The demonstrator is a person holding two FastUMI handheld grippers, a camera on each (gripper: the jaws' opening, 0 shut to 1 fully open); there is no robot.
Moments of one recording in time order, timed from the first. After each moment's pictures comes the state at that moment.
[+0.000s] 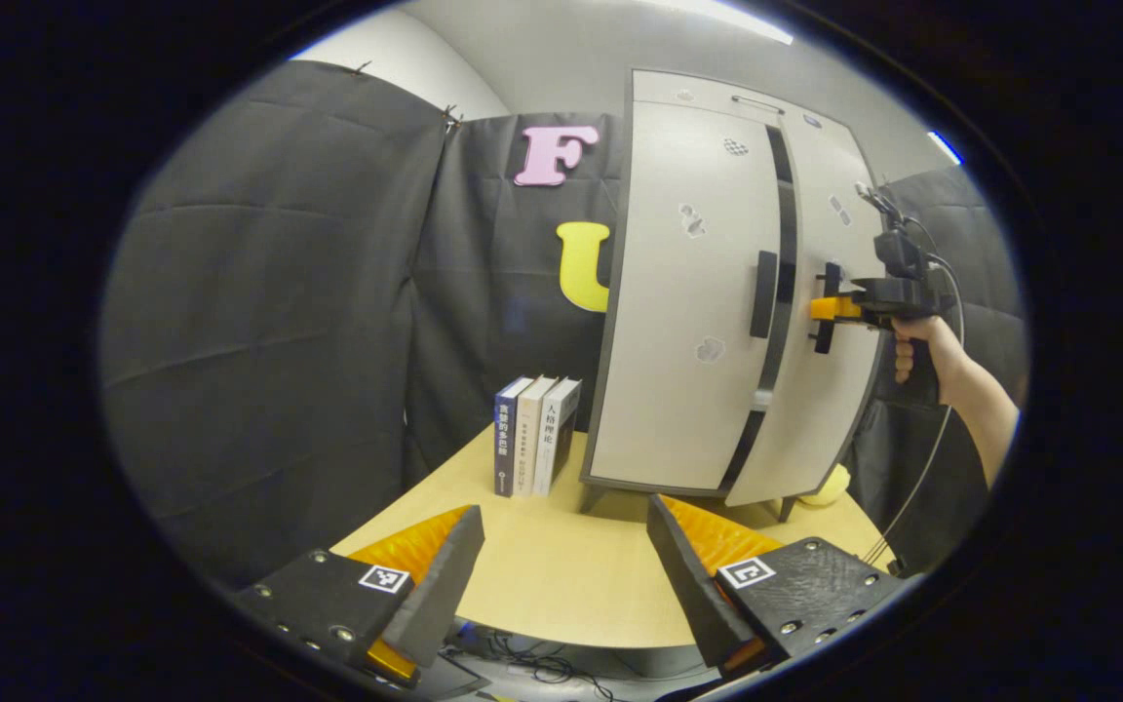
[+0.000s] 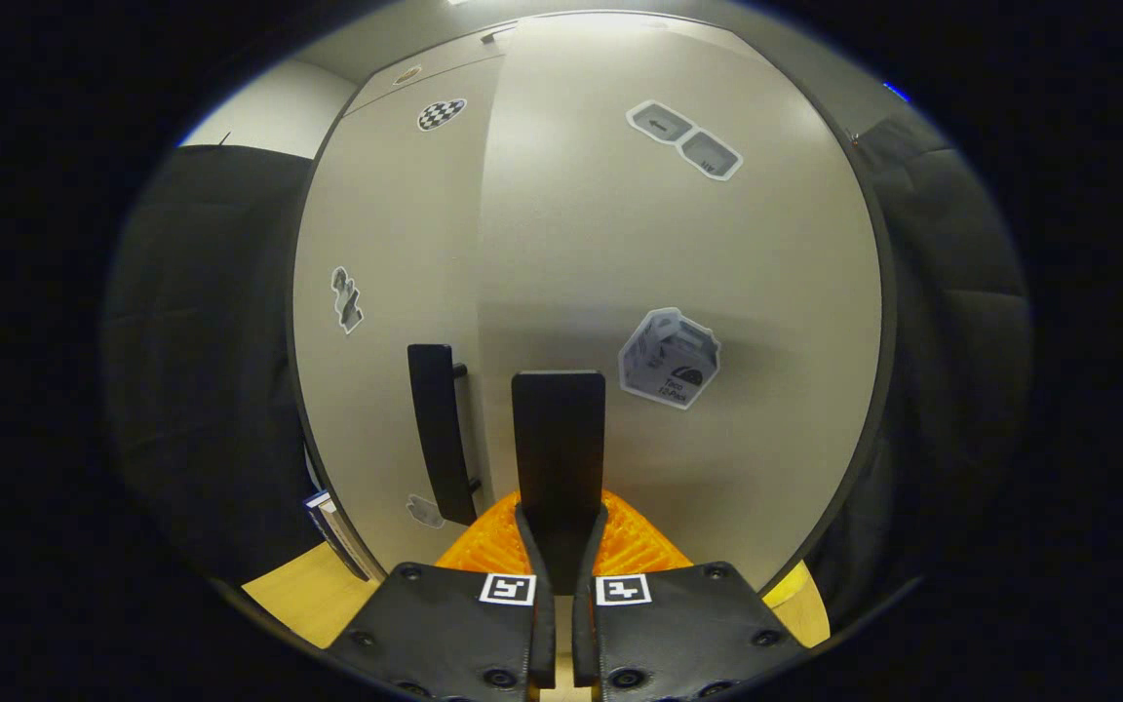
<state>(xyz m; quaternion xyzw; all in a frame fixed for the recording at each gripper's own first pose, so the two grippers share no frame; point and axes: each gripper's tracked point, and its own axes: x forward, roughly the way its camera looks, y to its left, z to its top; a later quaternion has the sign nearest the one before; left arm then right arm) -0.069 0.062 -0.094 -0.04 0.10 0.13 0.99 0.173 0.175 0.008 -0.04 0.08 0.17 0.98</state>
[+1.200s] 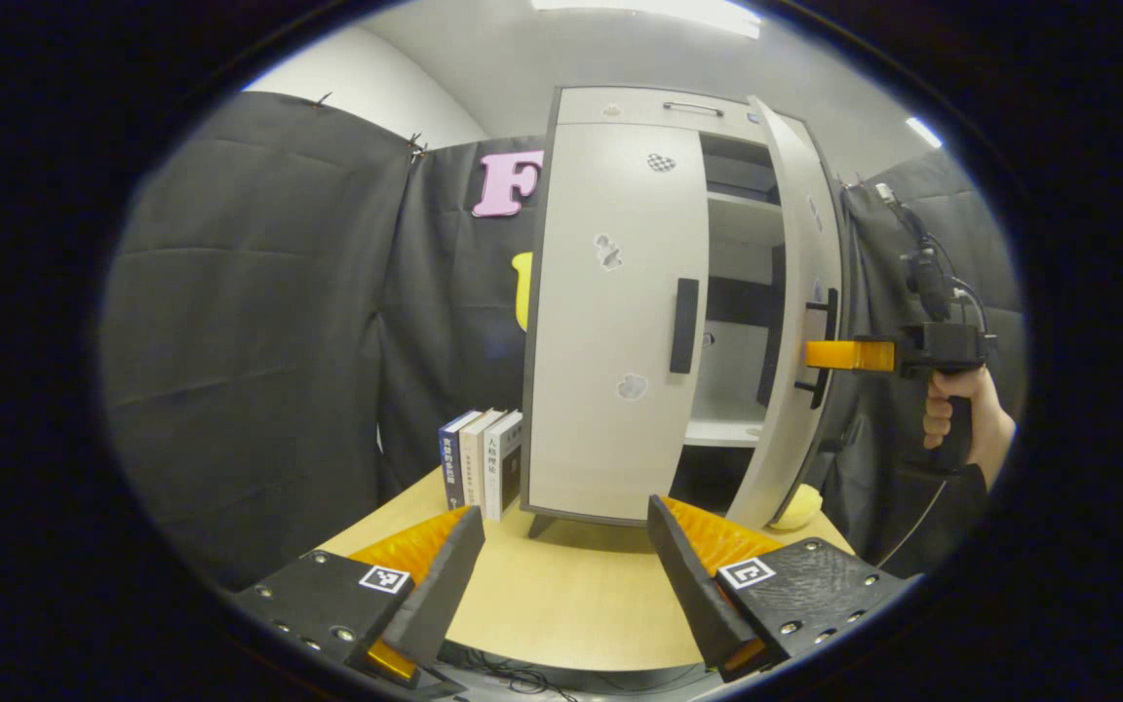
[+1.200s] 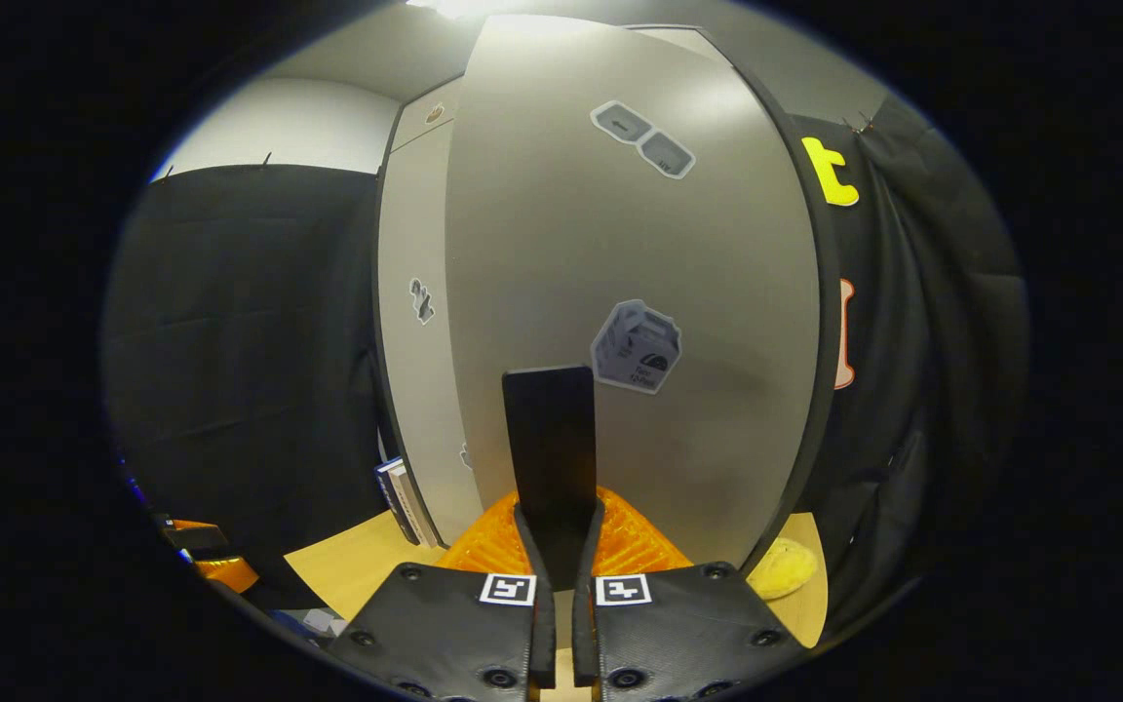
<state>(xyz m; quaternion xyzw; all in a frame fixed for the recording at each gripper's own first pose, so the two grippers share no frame) -0.035 -0.058 -0.044 -0.01 0.06 0.12 0.99 0.126 0.135 0.008 -0.03 0.10 0.28 0.95</state>
